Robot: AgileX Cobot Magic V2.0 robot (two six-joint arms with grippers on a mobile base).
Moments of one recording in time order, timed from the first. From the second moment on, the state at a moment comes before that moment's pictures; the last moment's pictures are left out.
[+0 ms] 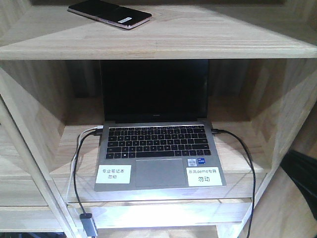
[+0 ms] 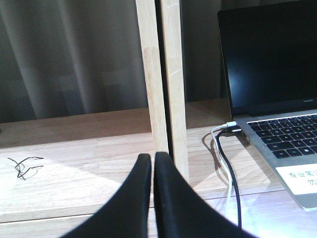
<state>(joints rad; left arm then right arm) -0.01 -0.02 0.03 0.06 0.18 0.04 0.33 0.36 -0.34 1.00 0.25 -0.99</state>
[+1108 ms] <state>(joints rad) -0.01 -0.02 0.03 0.06 0.18 0.04 0.33 0.33 -0.31 0.83 0.19 -0.84</state>
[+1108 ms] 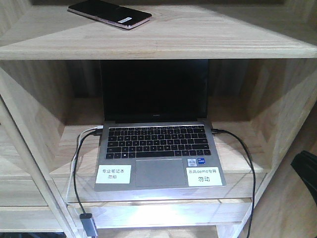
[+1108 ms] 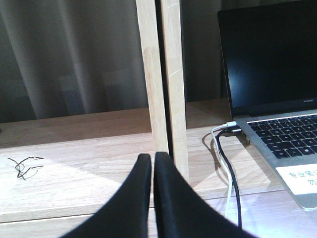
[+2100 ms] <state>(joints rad) -0.01 -0.02 0.03 0.06 0.18 0.04 -0.02 0.01 0.01 0.25 0.21 -0.24</state>
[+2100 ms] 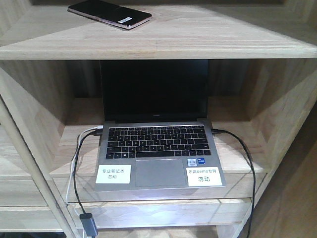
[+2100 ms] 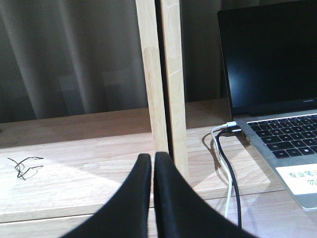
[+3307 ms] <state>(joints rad) -0.01 -0.02 0.03 0.06 0.18 0.04 -0.02 -0.01 0.03 0.13 0.20 -0.20</state>
